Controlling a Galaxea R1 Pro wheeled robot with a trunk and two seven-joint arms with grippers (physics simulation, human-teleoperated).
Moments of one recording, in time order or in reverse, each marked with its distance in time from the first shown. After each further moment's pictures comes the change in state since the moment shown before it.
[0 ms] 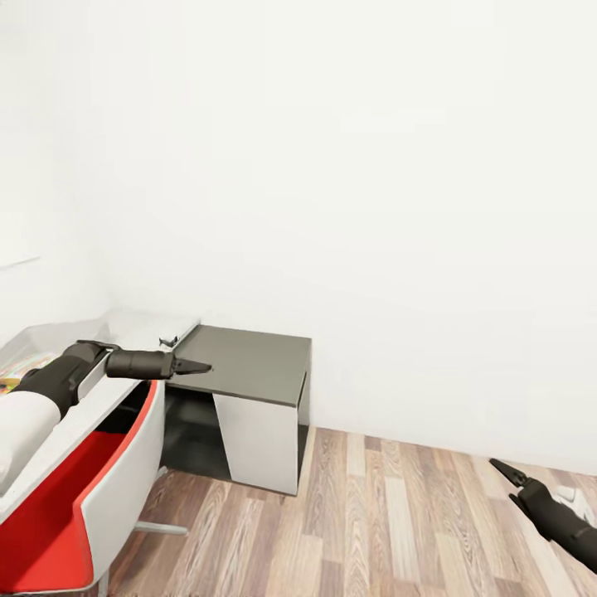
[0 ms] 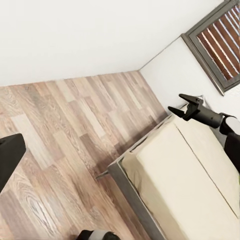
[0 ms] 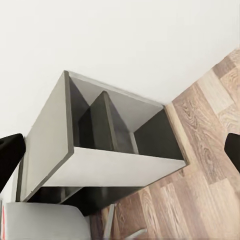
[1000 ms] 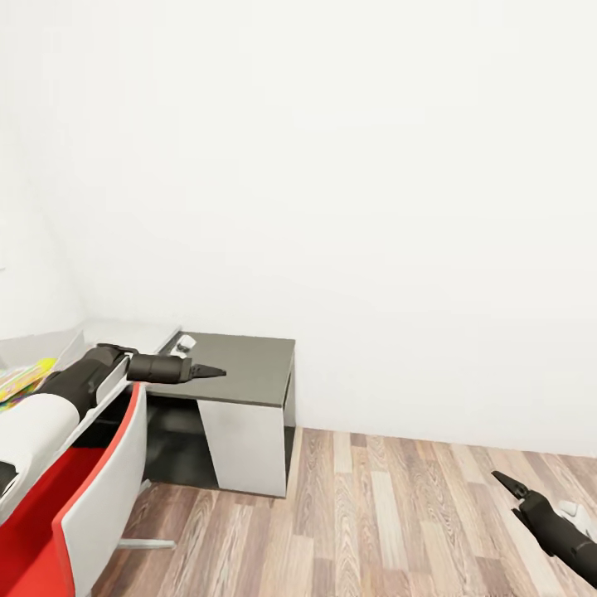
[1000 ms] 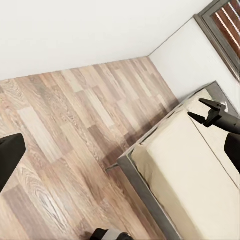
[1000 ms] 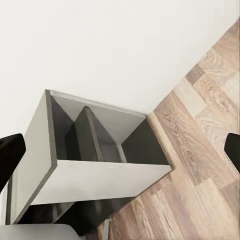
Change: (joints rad) left arm 0.015 -0.060 0.001 0.001 -0.003 -0.001 0.148; right arm 0.003 -0.005 0.000 0.095 0.002 -0.063 0.003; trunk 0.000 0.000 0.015
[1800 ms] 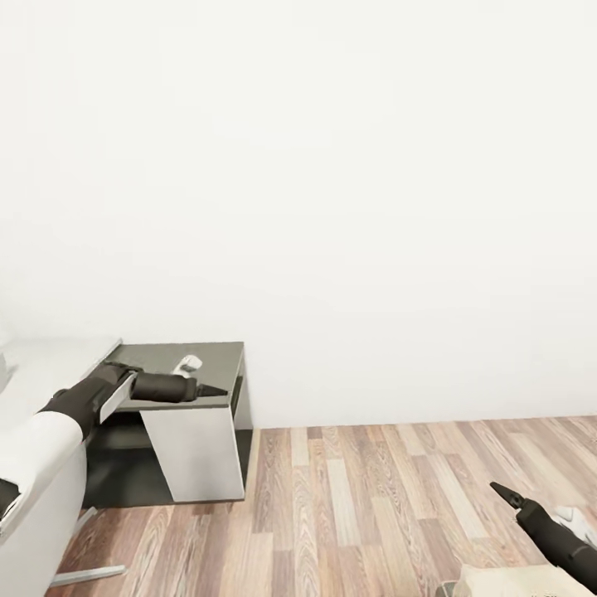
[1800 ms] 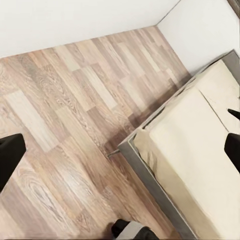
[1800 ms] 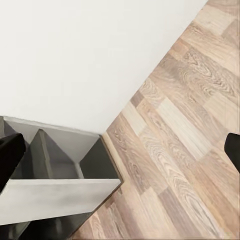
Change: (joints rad) left arm 0.071 -0.012 -0.004 0.003 -0.002 -0.031 0.159; right arm -0.002 0.007 -0.004 0.006 0.151 -0.015 -0.003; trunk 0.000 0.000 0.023
